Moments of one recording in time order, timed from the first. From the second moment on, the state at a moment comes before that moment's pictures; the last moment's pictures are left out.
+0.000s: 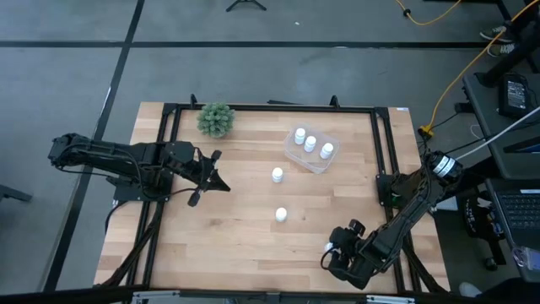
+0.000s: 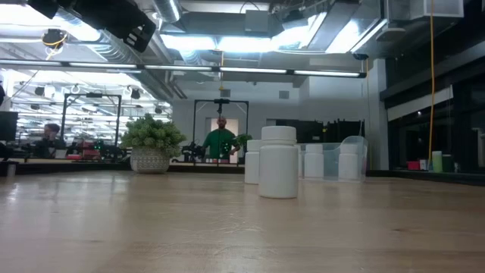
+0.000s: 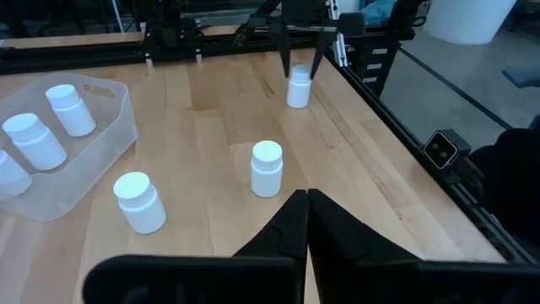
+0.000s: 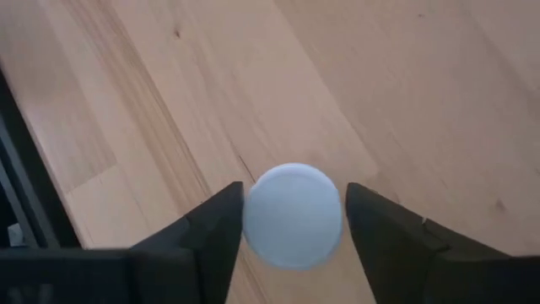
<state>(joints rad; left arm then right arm) -0.03 0.82 0.60 -0.18 0.26 0.04 0.91 1.70 1.07 -0.75 0.42 1.43</state>
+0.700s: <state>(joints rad) -0.03 0.82 0.60 -0.18 0.26 0.04 0.91 1.70 1.07 -0.74 0.42 1.39</state>
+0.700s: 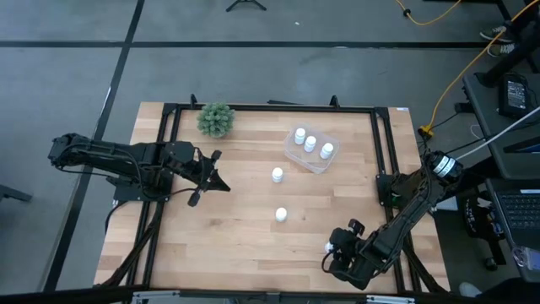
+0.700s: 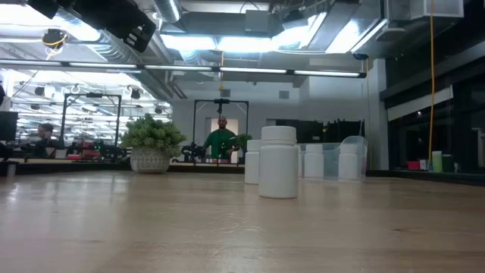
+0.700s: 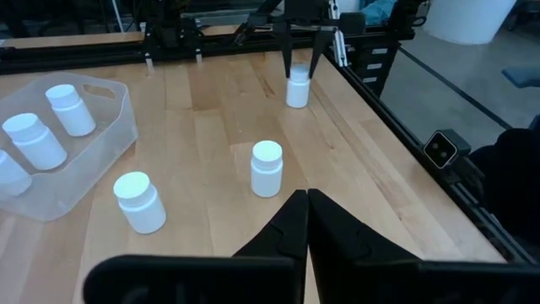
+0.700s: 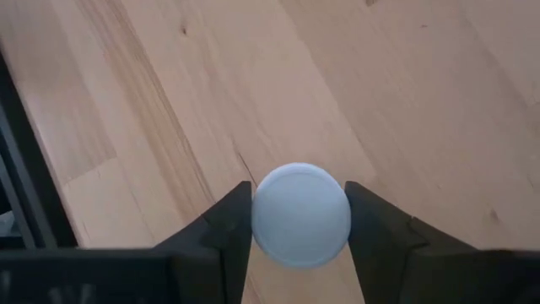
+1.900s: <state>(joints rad) -0.03 0.82 0.60 -0.18 0.25 0.16 0.61 1.37 1.06 -0.85 0.68 0.93</state>
